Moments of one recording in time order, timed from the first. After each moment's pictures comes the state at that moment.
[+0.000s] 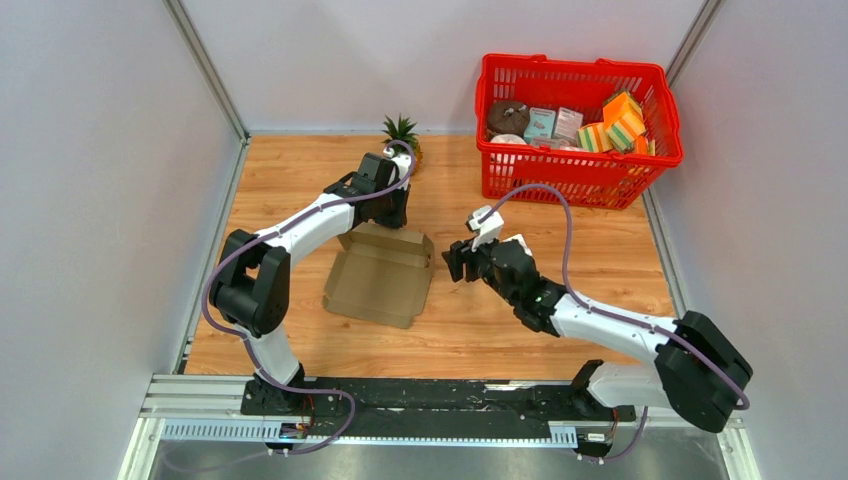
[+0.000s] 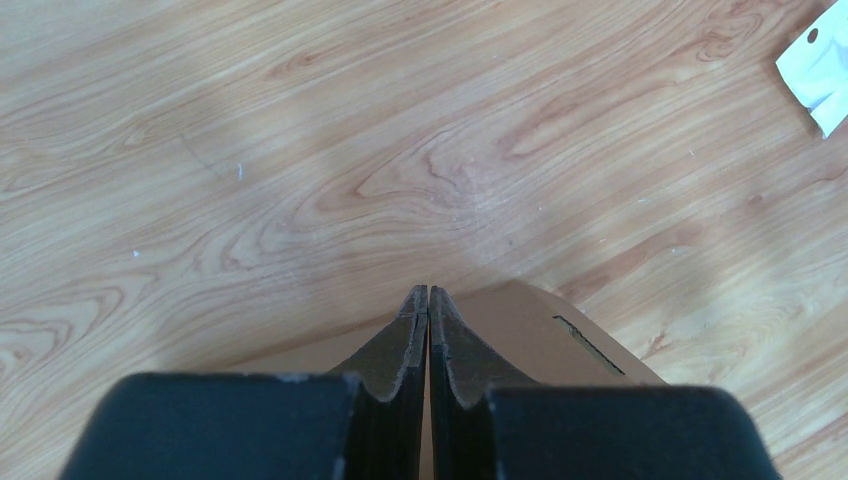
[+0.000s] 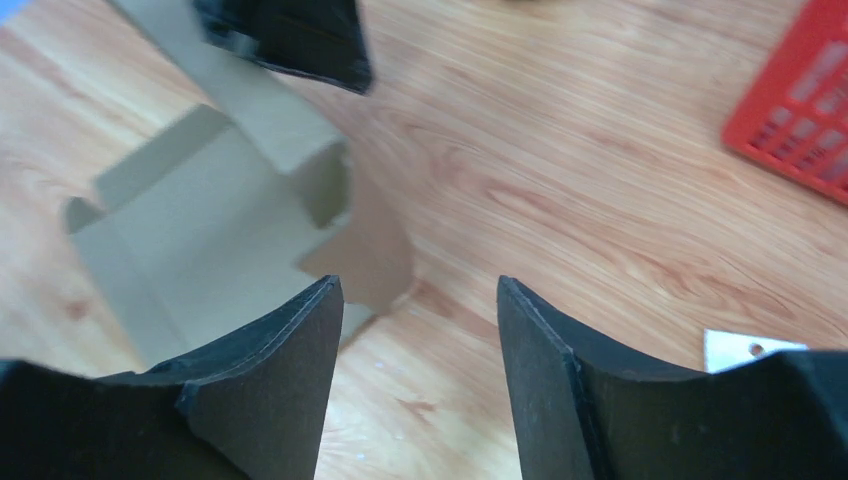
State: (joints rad) left arm -0.48 1.76 1.30 -0.38 0.14 -0.14; right arm 0.85 1.21 0.57 0.40 0.18 0.17
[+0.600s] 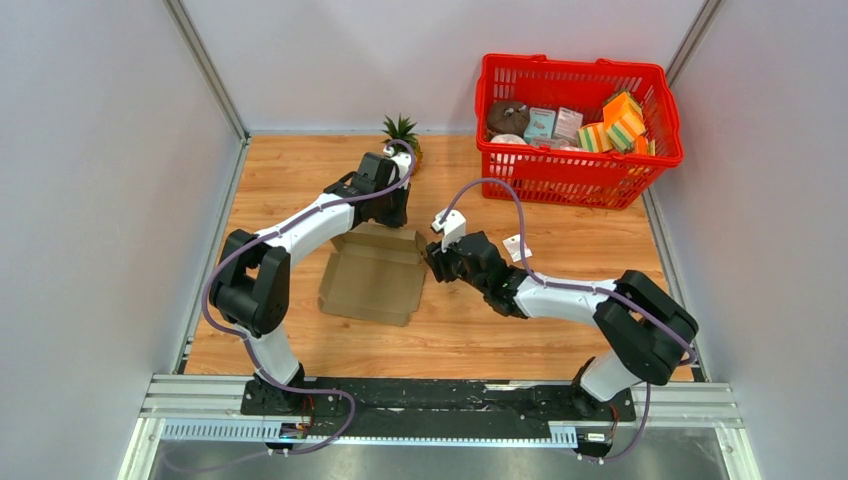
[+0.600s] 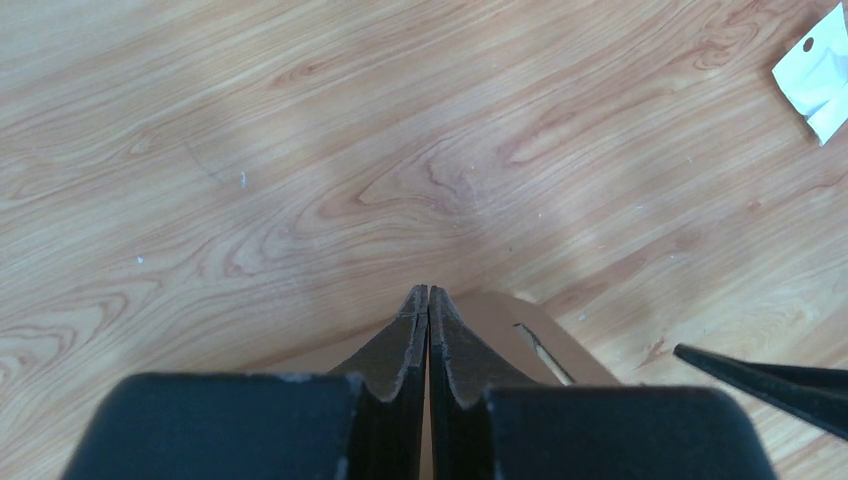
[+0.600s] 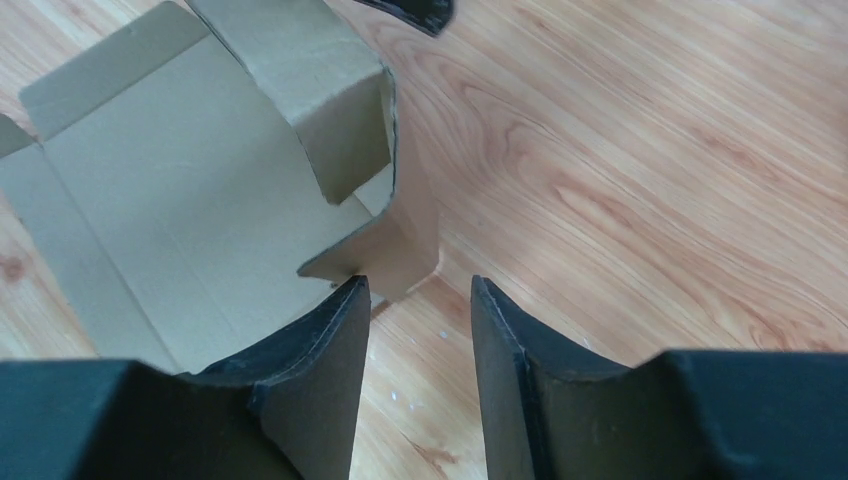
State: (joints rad) left arm -0.48 1.76 1.30 -0.37 0.14 -0.14; right arm 0.85 1.53 0.70 0.43 0.12 0.09
